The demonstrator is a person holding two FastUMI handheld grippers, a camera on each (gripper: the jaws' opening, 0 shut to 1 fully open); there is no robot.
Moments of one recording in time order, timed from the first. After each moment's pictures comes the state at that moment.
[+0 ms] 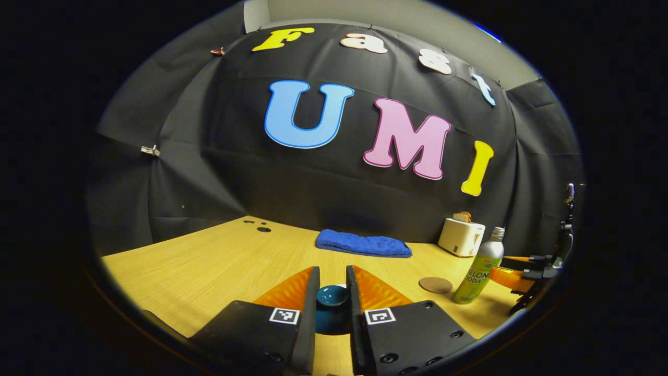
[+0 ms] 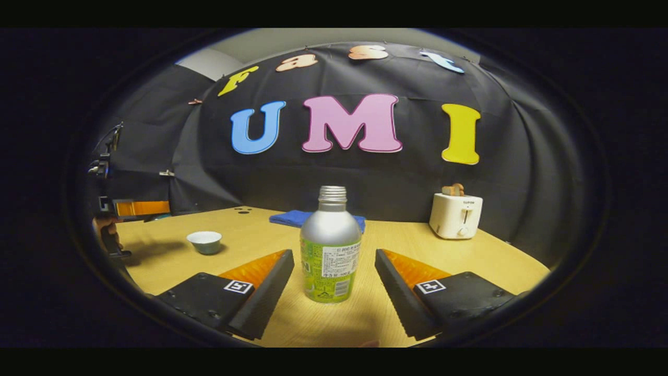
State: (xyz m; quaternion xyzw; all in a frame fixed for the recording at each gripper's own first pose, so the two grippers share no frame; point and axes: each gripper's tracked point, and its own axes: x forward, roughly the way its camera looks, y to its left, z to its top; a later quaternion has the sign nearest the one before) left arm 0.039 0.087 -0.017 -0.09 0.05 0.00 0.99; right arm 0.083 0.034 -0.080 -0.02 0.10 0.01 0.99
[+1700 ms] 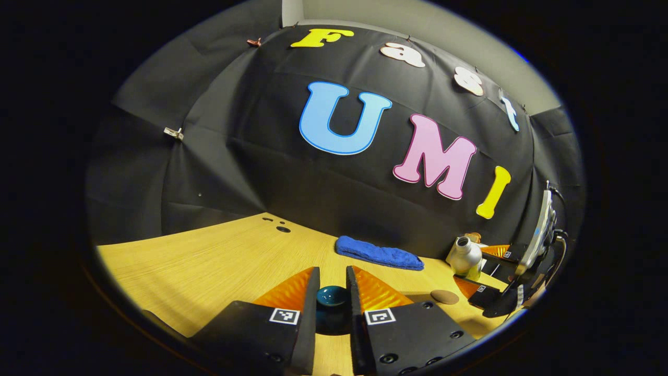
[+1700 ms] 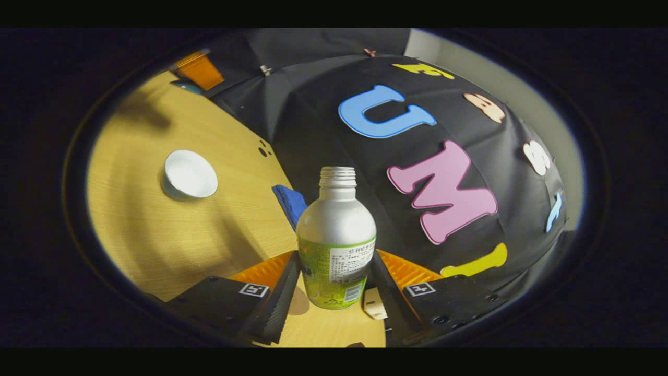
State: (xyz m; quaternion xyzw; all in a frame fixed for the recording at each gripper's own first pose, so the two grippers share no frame) left arm 0.031 0.155 -0.020 -0.15 0.04 0.03 0.99; right arm 0.177 0.144 -0.066 -0.53 0.07 0.05 0.84
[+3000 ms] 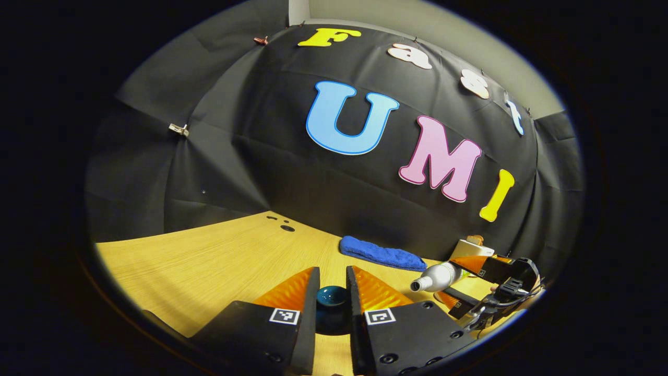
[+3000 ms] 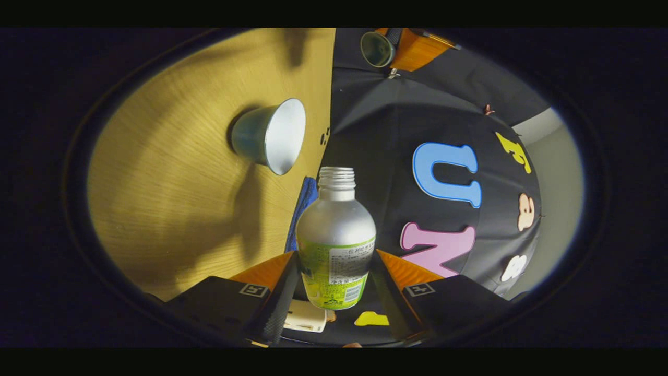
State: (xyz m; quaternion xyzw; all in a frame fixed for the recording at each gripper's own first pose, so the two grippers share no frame) left arm 0.031 0.165 -0.023 -0.16 0.04 0.03 0.99; right arm 0.192 0.184 -0.101 -0.77 0.03 0.10 0.64
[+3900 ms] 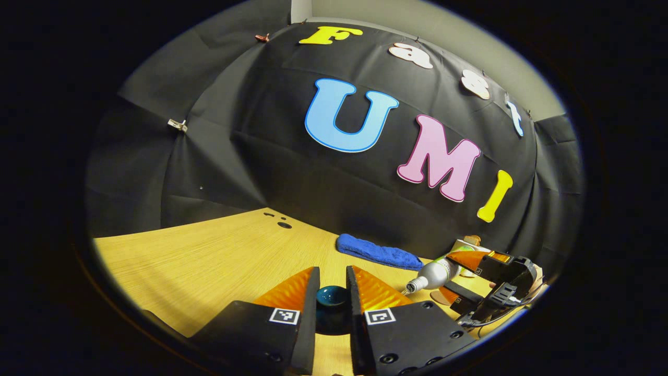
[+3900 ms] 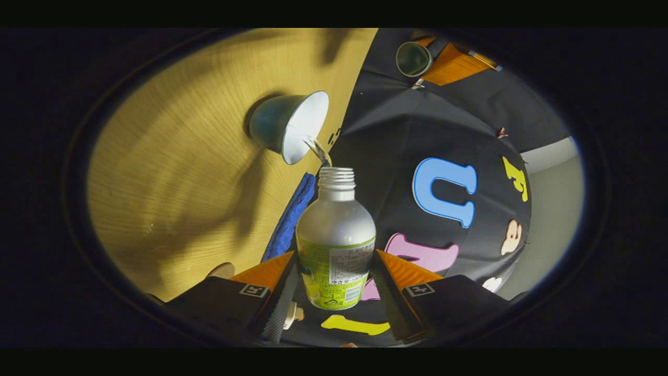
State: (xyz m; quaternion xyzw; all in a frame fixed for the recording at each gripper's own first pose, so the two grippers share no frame) left arm 0.032 0.160 -0.025 -0.17 0.05 0.03 0.98; right arm 0.192 0.191 -0.095 -0.82 0.01 0.10 0.57
